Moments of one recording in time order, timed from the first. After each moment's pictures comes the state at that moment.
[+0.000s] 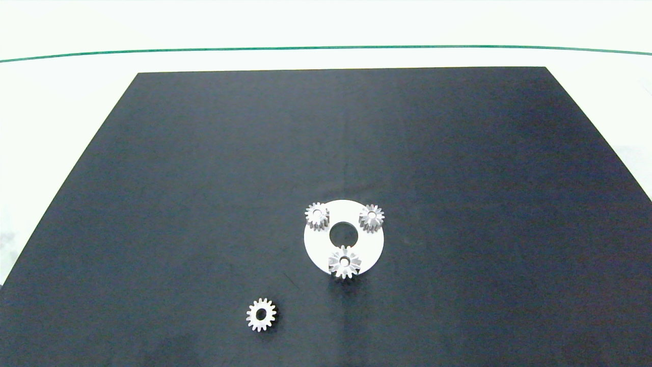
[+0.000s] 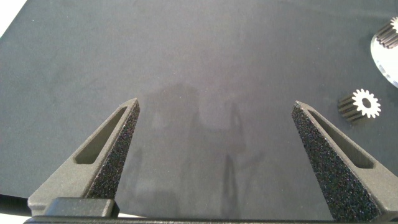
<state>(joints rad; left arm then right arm) 0.00 0.00 0.00 0.03 0.07 -0.24 0.00 0.00 0.00 0.01 0.03 -0.03</state>
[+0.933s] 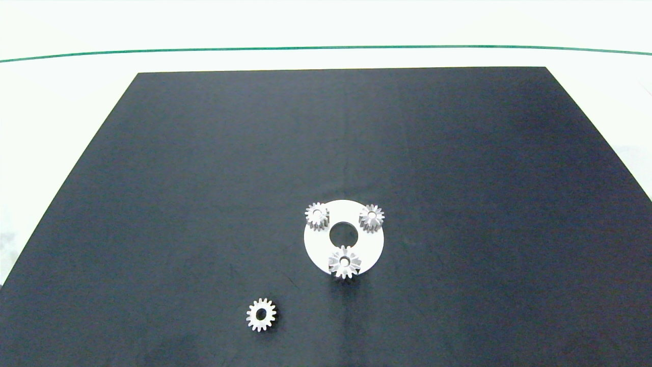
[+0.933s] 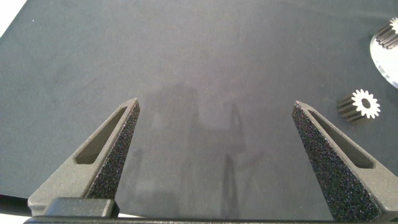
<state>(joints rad) 0.00 0.00 0.00 0.03 0.07 -0.24 0.00 0.00 0.00 0.01 0.03 -0.04</state>
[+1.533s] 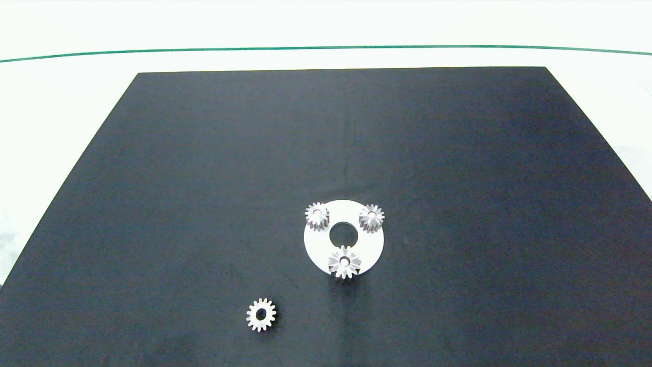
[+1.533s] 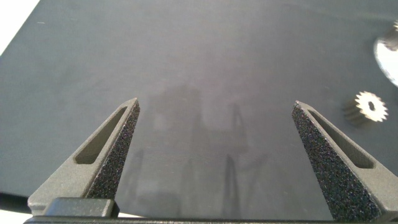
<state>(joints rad) 0.00 0.00 0.00 0.03 0.07 -0.24 0.00 0.00 -0.01 0.02 0.02 -0.11</state>
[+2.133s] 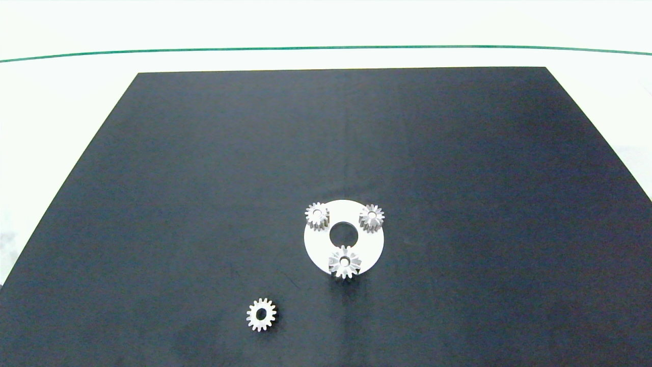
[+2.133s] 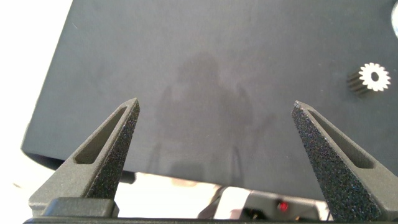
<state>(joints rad) 0.00 0.09 -0.40 0.51 0.11 -0.12 -0.02 0.22 -0.22 0.12 -0.03 -0.12</state>
